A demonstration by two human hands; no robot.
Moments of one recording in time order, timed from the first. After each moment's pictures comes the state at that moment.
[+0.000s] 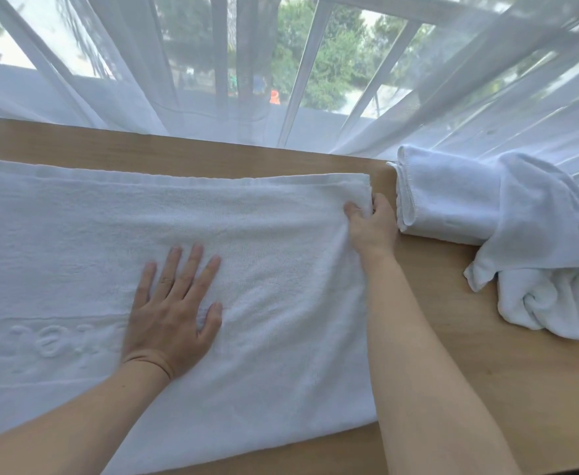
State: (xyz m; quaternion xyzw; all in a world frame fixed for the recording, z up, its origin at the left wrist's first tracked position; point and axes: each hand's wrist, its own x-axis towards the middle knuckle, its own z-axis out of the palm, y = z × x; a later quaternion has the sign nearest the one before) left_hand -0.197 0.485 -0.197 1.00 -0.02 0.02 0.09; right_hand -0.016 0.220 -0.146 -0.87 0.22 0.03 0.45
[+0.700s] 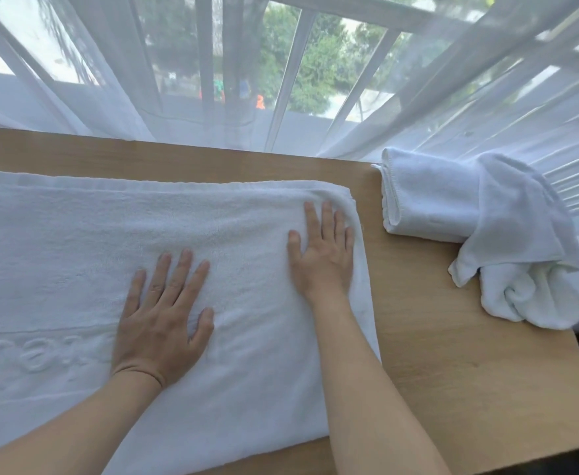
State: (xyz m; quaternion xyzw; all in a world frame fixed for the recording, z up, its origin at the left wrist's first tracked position) left_hand -0.197 0.485 -0.201 1.00 -0.02 0.01 0.09; right_hand -0.067 0.256 -0.188 -0.99 0.05 0.10 0.08
